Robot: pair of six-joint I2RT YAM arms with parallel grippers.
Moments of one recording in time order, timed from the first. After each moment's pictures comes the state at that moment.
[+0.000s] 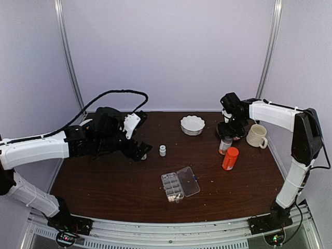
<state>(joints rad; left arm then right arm) -0.90 1.31 0.99 -0.26 -0.14 0.00 0.39 1.79 1.42 -0.77 0.21 0.26</state>
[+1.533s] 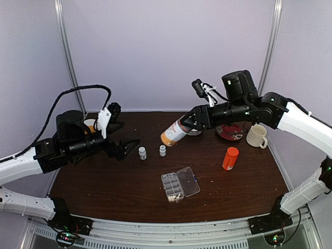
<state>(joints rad) -0.90 0.97 0.84 -0.11 -0.02 0.04 0.82 1.39 1.46 -0.60 -0.22 0.35</state>
